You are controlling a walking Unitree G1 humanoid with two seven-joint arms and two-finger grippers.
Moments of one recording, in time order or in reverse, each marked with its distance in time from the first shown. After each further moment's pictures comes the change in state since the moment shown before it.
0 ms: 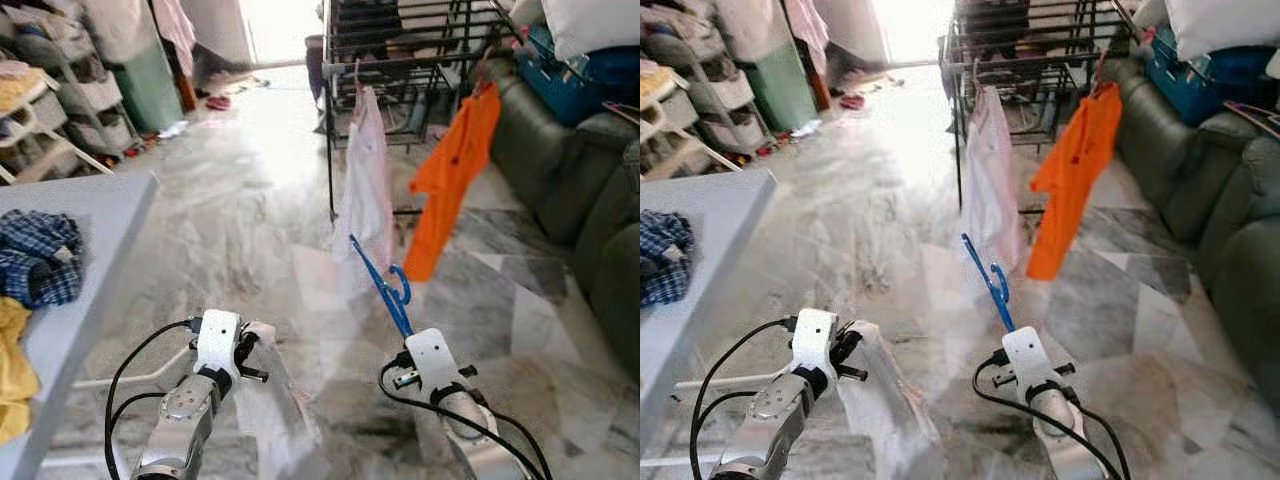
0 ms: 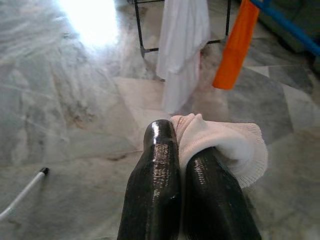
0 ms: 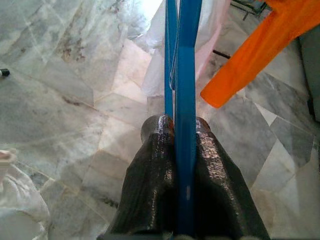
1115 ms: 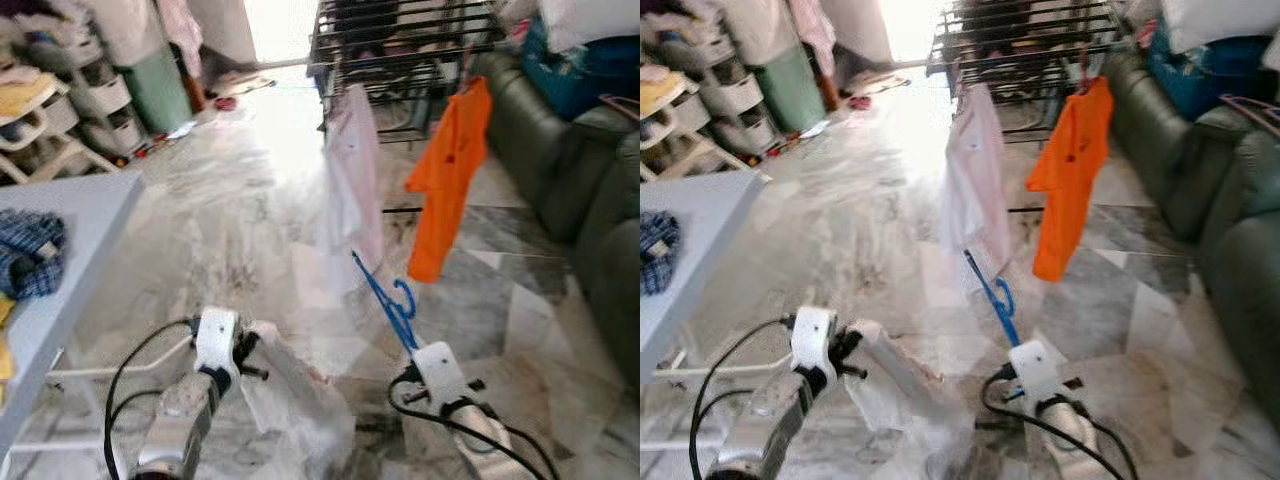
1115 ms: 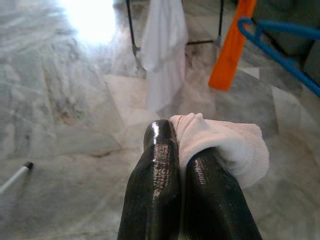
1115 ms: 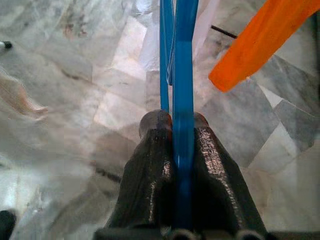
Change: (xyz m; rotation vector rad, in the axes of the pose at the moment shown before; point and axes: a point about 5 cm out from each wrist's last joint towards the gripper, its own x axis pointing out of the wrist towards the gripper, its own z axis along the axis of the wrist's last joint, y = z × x) left arm 0.001 0.005 0.007 -0.022 -0.004 -0.029; right arm -0.010 -0.009 -0.018 -0.003 0.055 0.018
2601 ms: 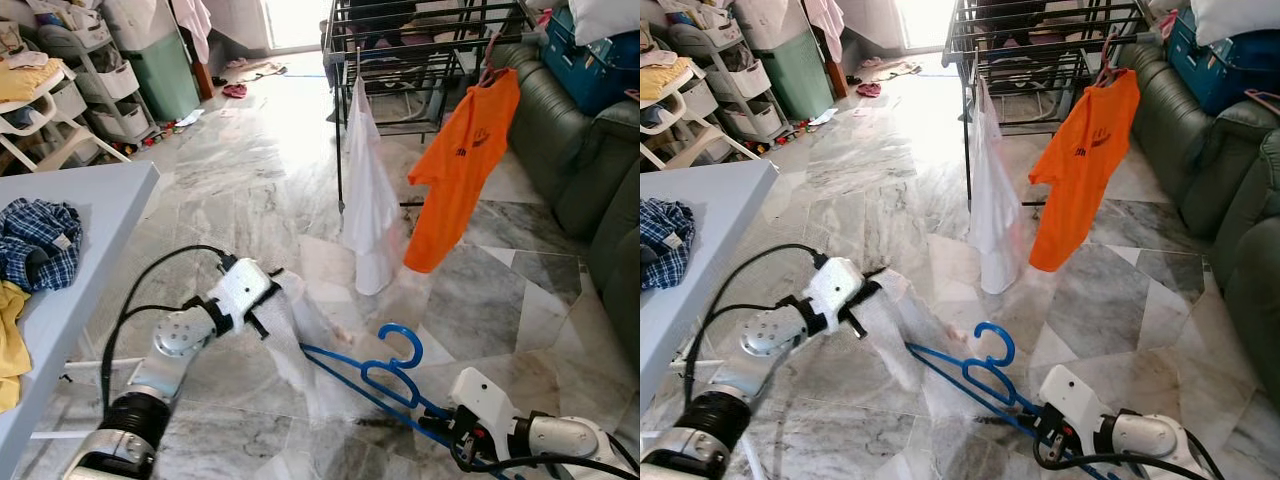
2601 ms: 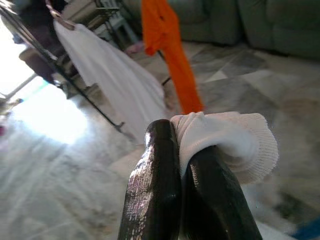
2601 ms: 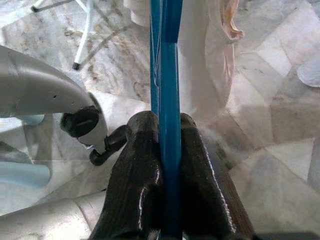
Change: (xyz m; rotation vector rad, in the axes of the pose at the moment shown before) left arm 0.024 0.005 0.079 0.620 -0.235 -0.319; right arm -0.067 -0.042 0.004 -0.137 0.111 0.744
